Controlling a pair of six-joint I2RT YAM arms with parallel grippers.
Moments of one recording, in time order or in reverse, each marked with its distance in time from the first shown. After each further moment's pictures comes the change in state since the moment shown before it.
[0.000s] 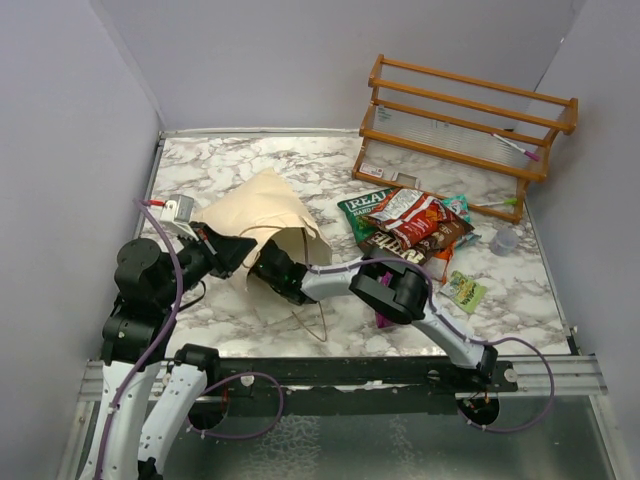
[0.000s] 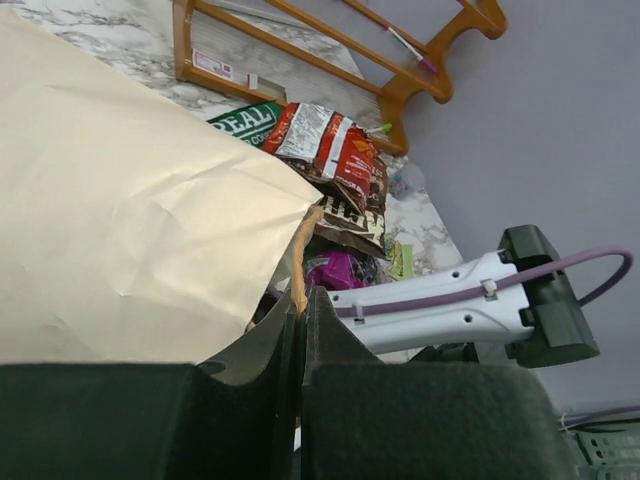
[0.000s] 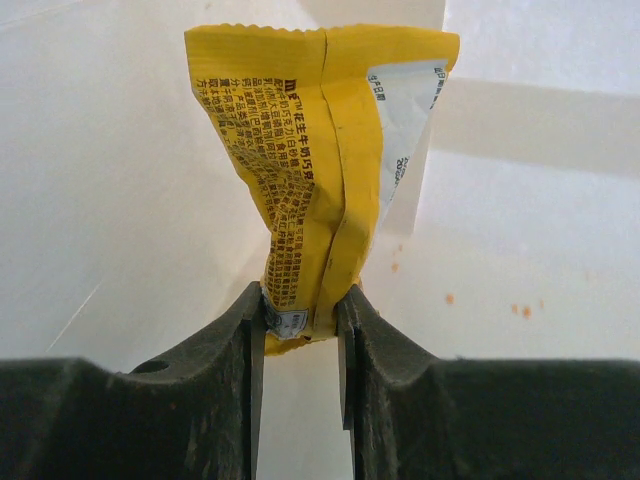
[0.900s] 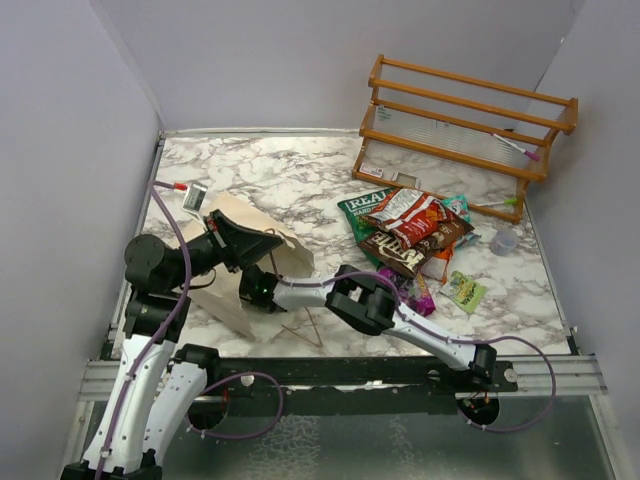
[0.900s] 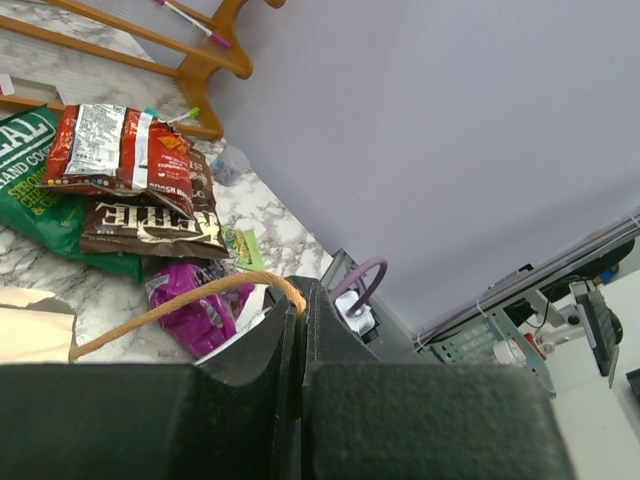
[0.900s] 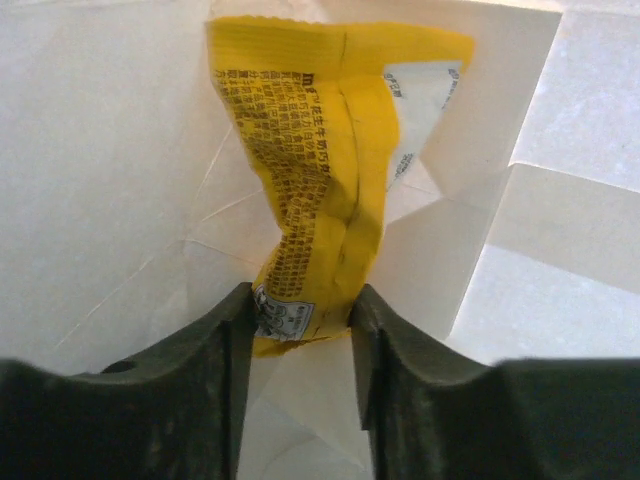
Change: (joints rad) left arm 0.000 0.083 -0.159 0.583 0.373 -0.340; right arm 0.074 0.300 0.443 -0.043 -0.393 0.016
